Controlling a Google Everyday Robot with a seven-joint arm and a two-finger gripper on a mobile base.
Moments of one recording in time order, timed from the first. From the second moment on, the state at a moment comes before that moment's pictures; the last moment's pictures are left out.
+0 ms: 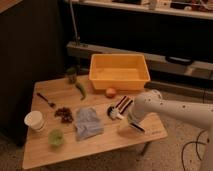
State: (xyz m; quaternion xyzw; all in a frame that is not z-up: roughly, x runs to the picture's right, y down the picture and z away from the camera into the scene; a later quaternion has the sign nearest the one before) arm 0.136 0.202 0.851 -0.33 0.07 0.52 0.78
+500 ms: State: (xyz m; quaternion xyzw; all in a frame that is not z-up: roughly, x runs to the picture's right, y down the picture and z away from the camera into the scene) arm 0.141 0.200 0.846 -0.33 0.08 0.52 0.78
